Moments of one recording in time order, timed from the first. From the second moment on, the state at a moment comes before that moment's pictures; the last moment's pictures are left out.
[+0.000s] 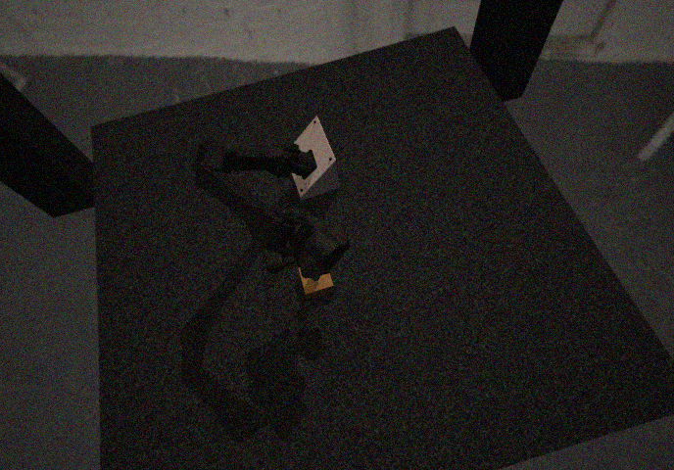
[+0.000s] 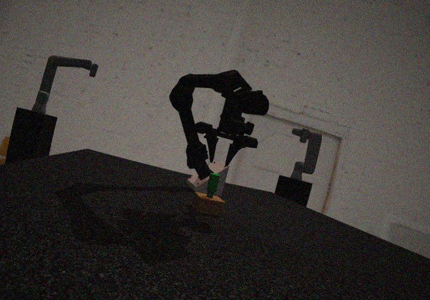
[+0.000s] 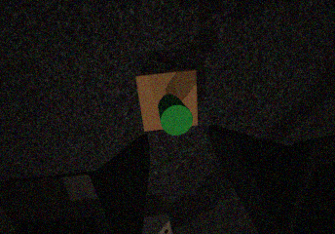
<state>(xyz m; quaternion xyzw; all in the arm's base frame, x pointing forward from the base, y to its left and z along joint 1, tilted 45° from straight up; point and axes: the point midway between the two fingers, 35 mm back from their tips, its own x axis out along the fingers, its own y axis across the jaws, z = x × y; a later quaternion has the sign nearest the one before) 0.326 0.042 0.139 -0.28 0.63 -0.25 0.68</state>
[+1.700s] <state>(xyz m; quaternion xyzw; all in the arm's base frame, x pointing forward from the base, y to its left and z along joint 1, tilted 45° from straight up) 0.329 0.021 0.119 -0.28 0.63 -0.26 0.68</state>
